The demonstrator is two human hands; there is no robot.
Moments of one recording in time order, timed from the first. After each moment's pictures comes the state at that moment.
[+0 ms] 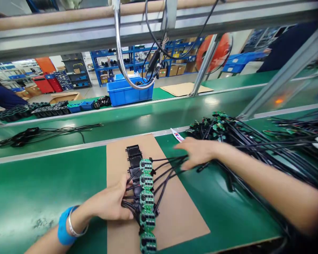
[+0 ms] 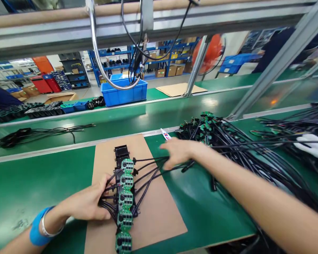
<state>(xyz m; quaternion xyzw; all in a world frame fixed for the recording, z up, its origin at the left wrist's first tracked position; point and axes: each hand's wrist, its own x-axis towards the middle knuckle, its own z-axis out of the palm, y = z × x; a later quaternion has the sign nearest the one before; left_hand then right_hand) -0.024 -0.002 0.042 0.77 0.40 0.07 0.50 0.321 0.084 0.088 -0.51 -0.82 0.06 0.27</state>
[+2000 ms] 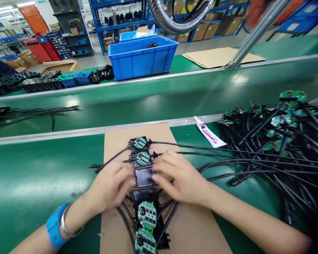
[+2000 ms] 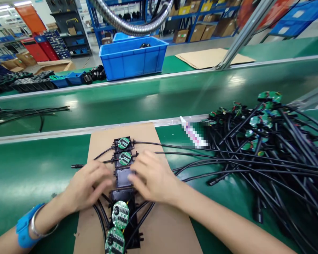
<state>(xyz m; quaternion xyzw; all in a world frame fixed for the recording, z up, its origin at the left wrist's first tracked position) -0.021 0.048 0.000 0.87 0.41 0.17 0.19 0.234 0.072 0.000 -0.36 -0.89 0.17 0.23</state>
